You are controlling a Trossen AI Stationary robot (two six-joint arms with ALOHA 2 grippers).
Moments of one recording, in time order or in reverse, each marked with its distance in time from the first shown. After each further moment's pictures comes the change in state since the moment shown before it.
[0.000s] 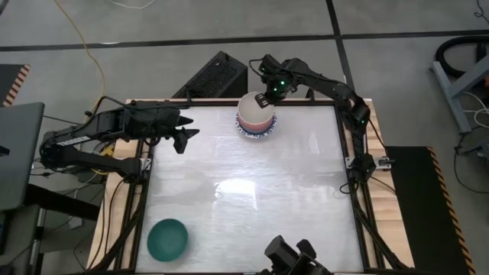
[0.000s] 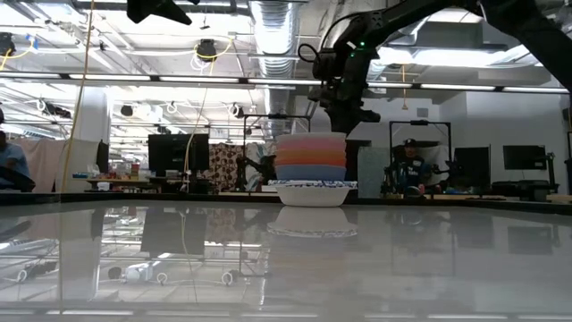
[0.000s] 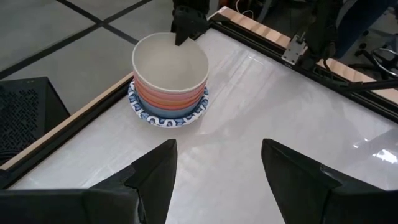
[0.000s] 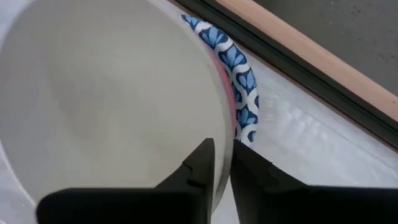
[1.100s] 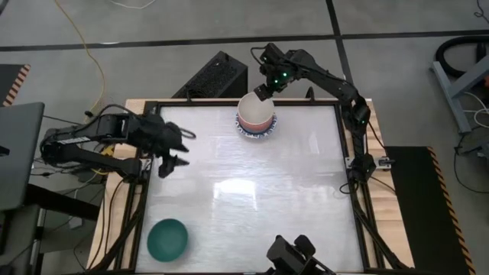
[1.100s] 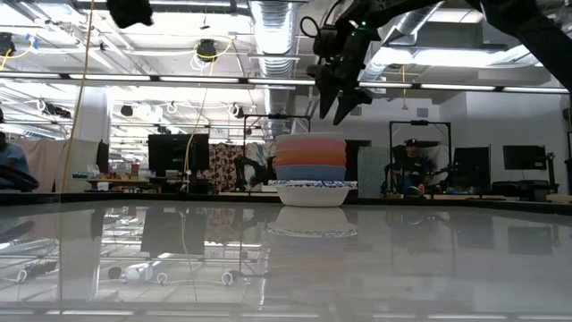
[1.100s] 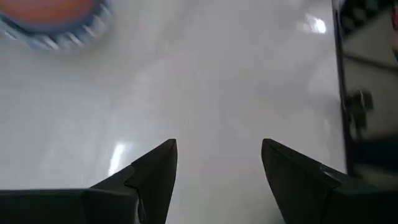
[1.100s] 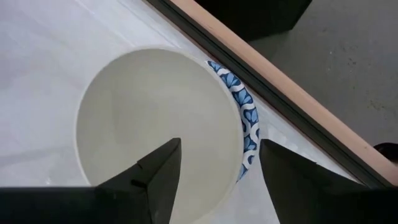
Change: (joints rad) left arm -0.116 0.011 0.000 -0.264 0.330 0.112; right arm 0.006 -0.002 0.179 -0.058 -0.005 -0.108
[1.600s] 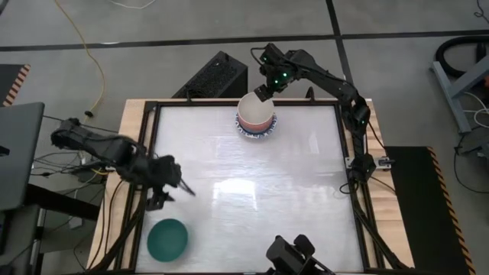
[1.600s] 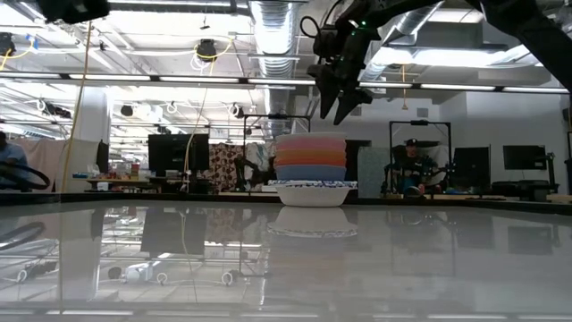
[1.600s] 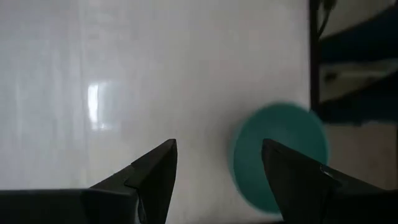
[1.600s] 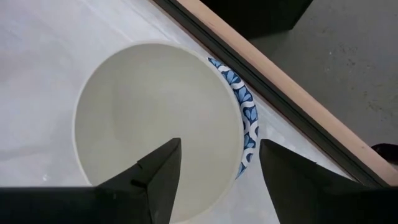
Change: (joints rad) left arm -0.441 0.103 -0.050 -0.120 0.008 -0.235; right arm 0.000 0.000 0.001 -0.009 0.000 -0.021
